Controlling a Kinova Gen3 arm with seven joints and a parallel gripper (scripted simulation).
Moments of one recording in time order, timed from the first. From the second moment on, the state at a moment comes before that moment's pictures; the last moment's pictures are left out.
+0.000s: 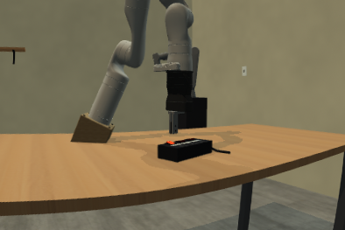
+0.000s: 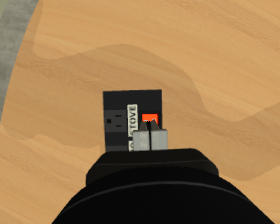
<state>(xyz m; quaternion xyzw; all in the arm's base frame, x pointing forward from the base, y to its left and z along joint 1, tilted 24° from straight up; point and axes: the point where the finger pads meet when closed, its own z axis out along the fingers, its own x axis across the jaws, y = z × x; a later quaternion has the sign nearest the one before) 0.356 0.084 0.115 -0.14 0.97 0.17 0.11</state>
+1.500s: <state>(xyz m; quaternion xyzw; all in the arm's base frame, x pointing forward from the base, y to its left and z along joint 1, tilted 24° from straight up) 0.348 0.072 0.151 -0.15 0.97 0.17 0.11</state>
